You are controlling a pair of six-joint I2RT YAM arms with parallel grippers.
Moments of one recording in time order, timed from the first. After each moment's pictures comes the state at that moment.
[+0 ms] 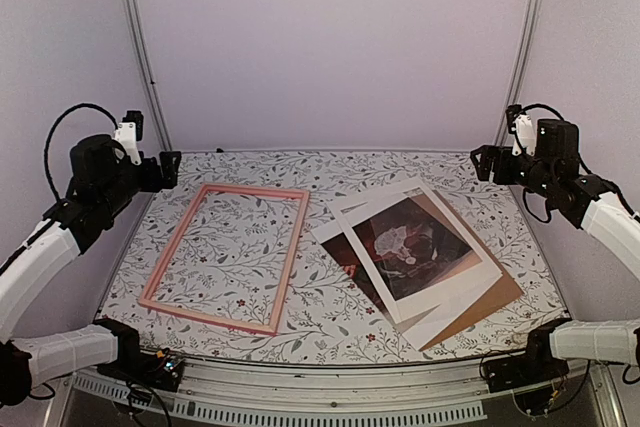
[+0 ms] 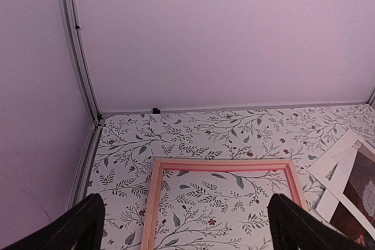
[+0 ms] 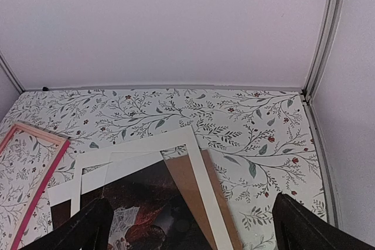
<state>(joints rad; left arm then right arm) -0.20 0.89 0.76 -0.09 -0.12 -0.06 0.24 1.04 0.91 -0.24 0.04 0.12</state>
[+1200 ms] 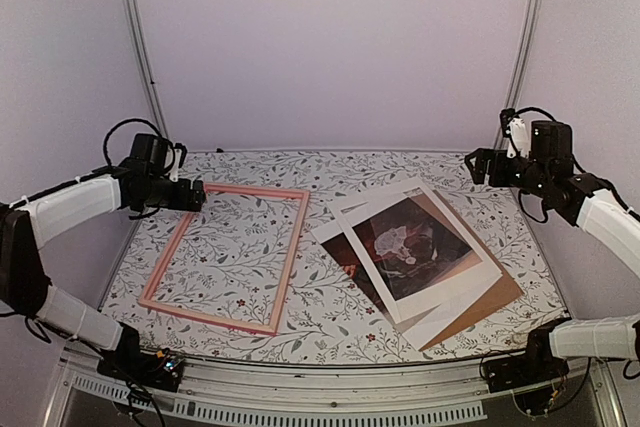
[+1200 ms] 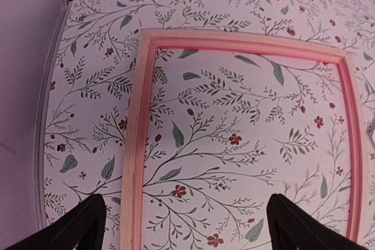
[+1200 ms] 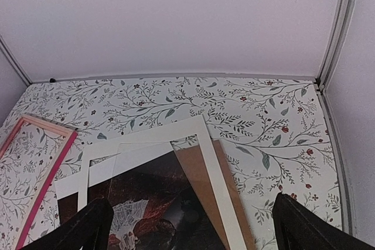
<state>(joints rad) -0.19 1.35 0.93 -0.37 -0.11 -0.08 0.24 1.07 0.91 -0.24 -0.01 0.15</state>
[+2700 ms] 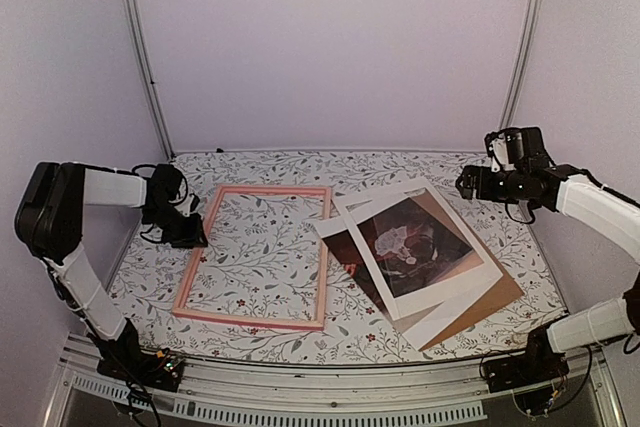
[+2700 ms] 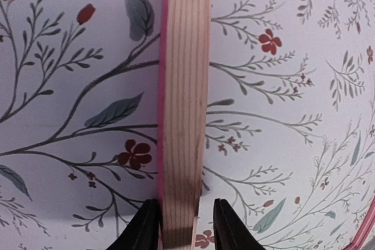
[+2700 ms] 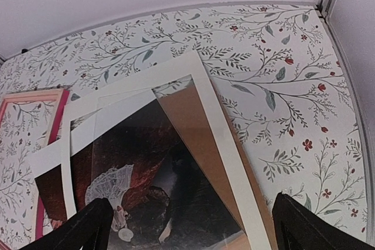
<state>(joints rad) -0.08 1.73 0.95 -0.49 0.19 -0.16 0.24 1.22 0.93 -0.36 -0.01 0.25</state>
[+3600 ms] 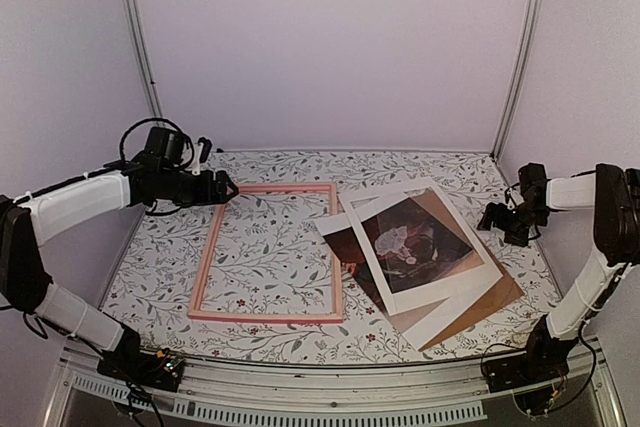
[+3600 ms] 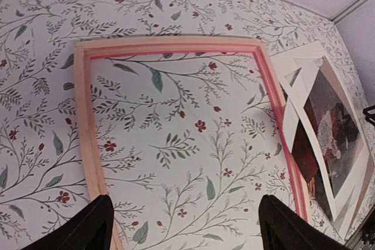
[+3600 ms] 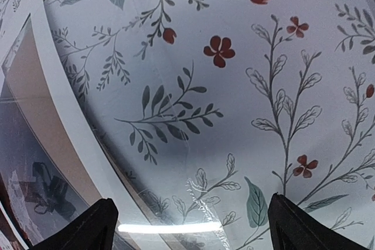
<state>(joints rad) -0.27 1.39 0.98 -0.37 0.17 -0.29 -0.13 1.67 0.92 -0.38 -0.18 0.27</state>
